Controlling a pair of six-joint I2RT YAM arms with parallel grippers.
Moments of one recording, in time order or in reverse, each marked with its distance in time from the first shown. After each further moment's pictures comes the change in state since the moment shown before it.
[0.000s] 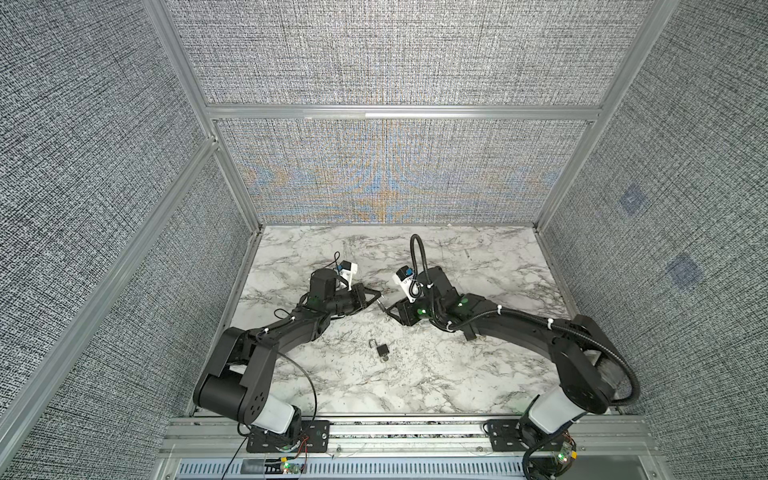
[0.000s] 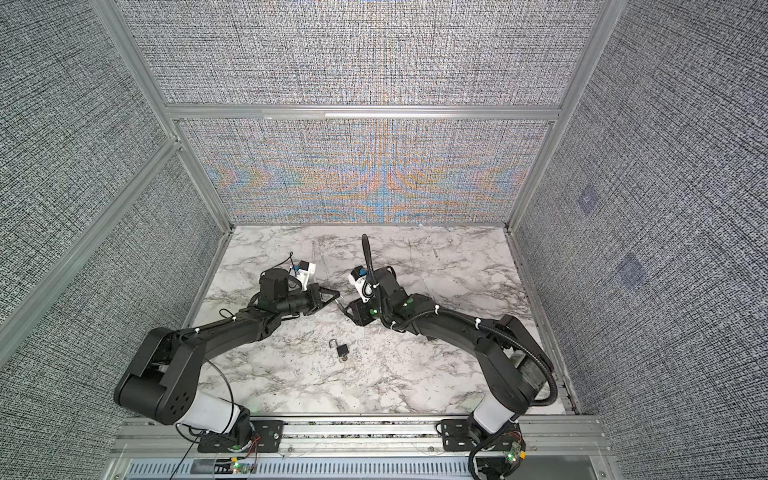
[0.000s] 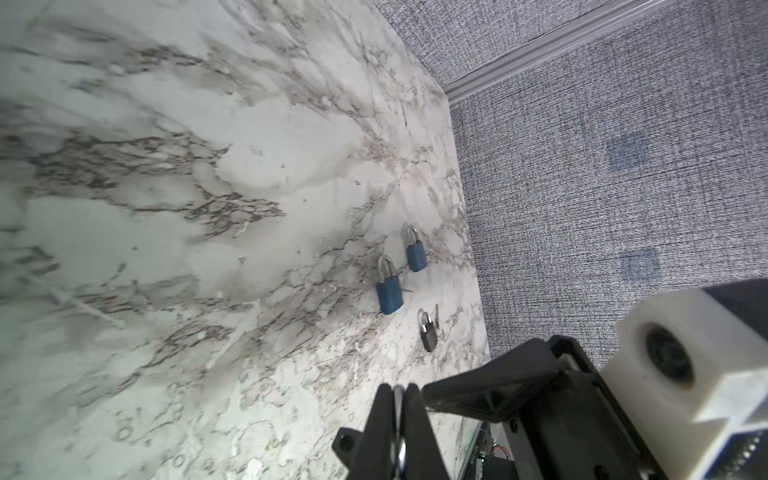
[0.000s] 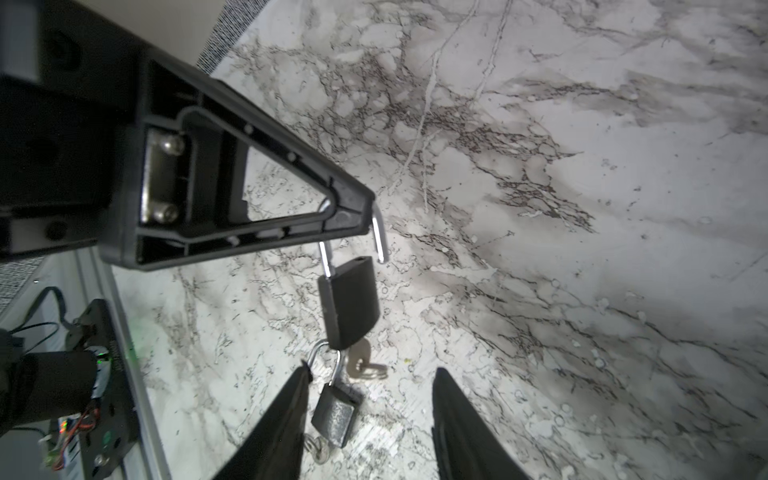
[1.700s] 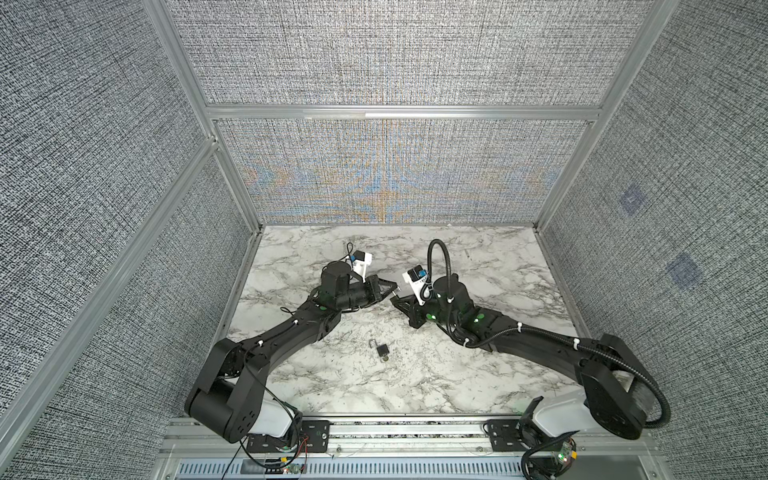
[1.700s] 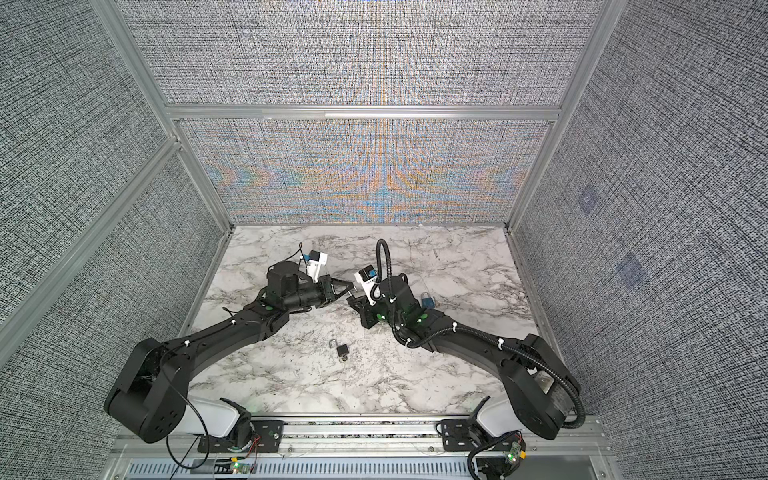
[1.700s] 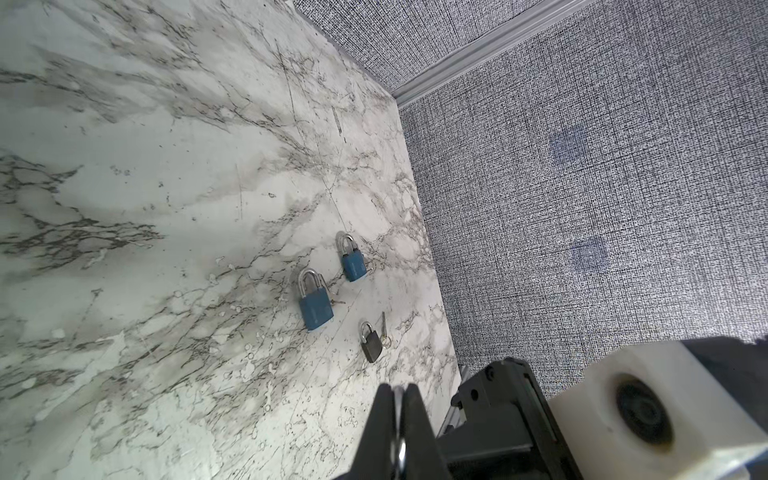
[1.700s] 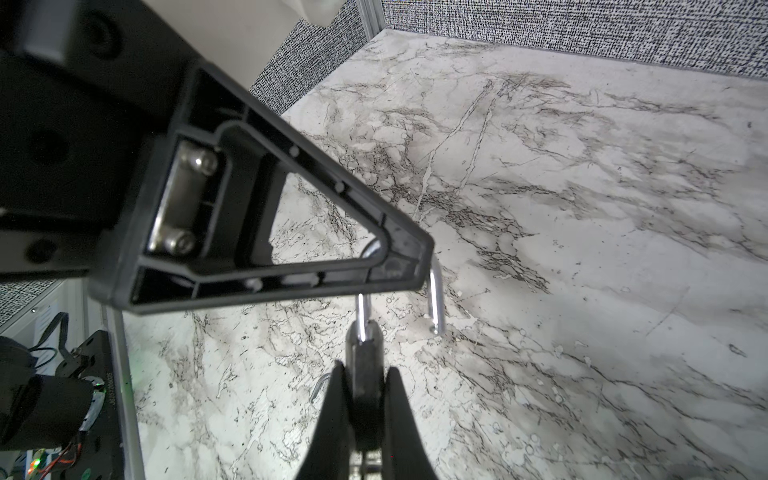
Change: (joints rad) left arm -0.124 -0.069 0.090 -0.048 -0.082 -0.074; right arm 0.013 -0.151 -0.157 0.218 0.102 -0.032
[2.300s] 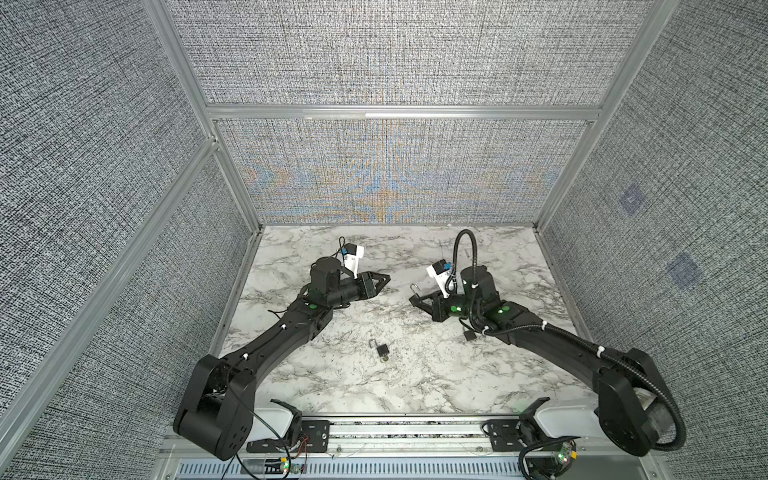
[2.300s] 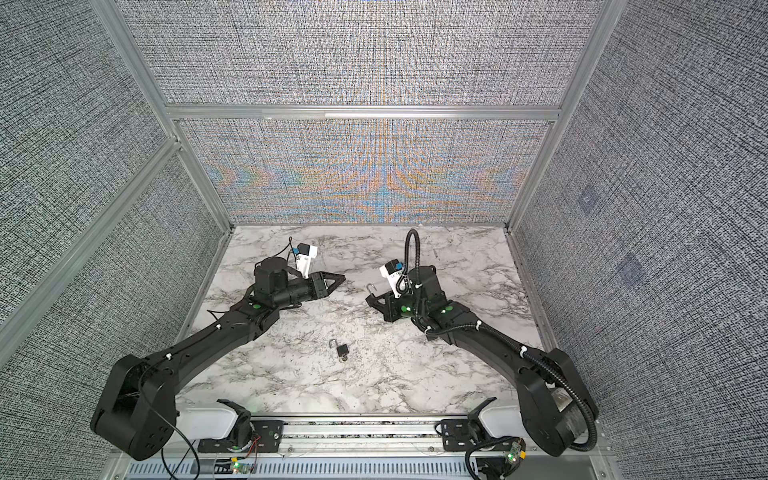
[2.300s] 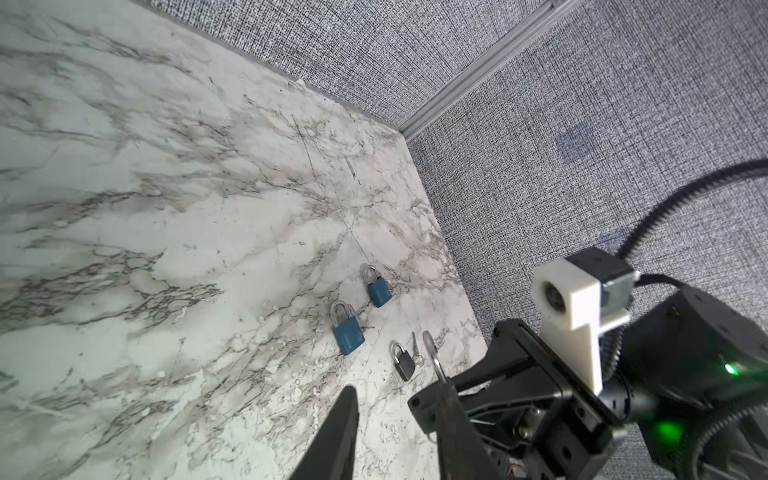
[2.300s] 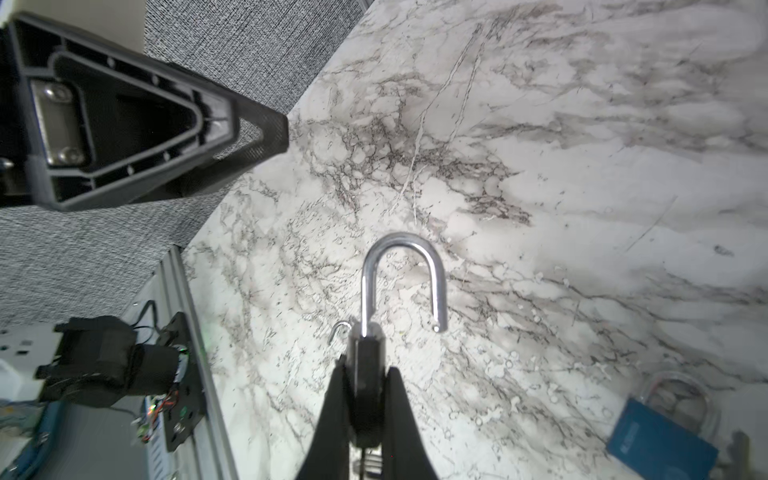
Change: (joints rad) left arm 0.048 -0.095 0.016 -0.103 -0.039 0.235; right arm -0.241 -0.097 -0.042 -0.159 -0.385 0.079
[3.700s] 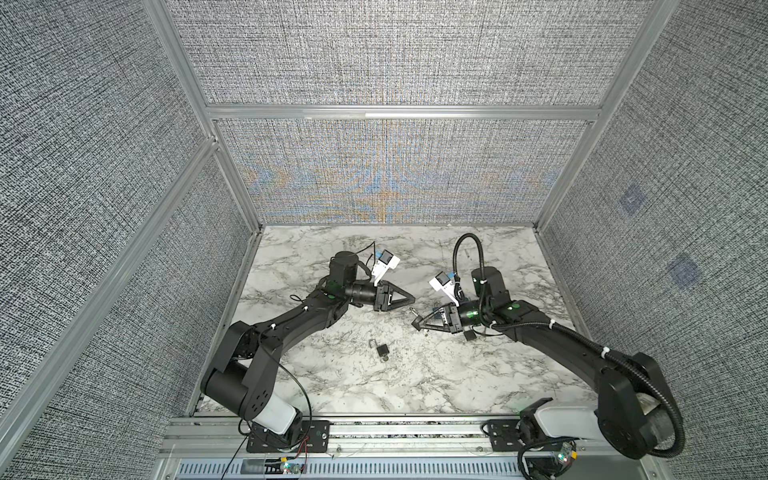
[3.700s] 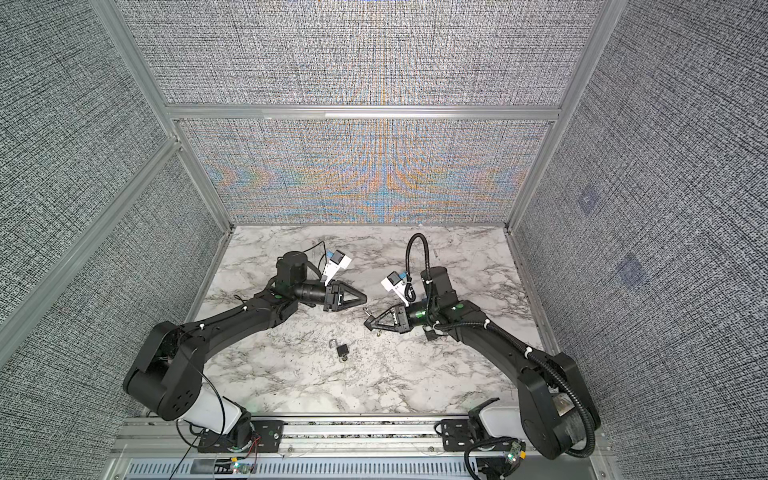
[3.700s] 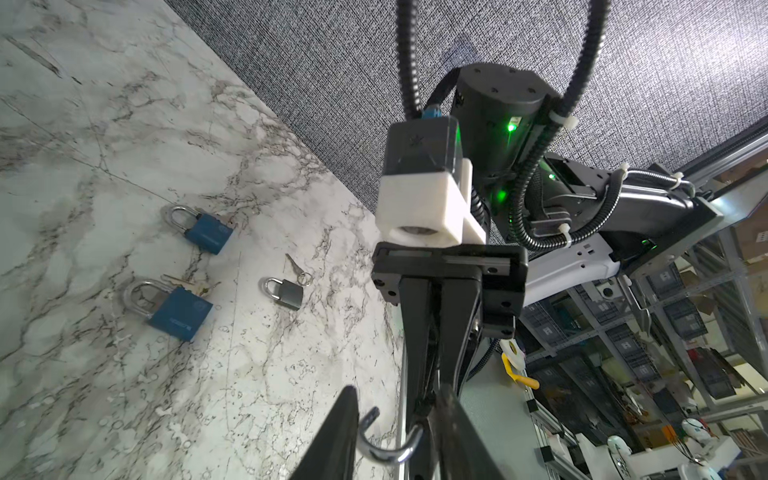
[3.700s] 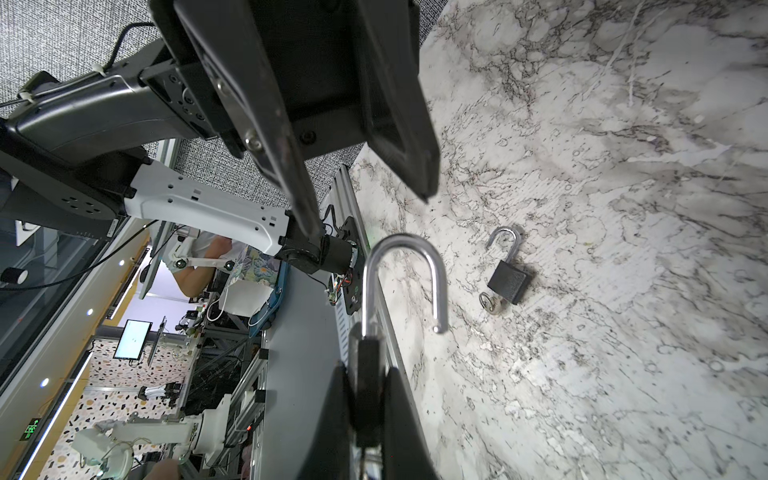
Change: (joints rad) left arm -0.063 0.227 0.103 0.108 0.583 0.195; right arm -0.084 -0.009 -0.003 -0.142 -0.536 0.020
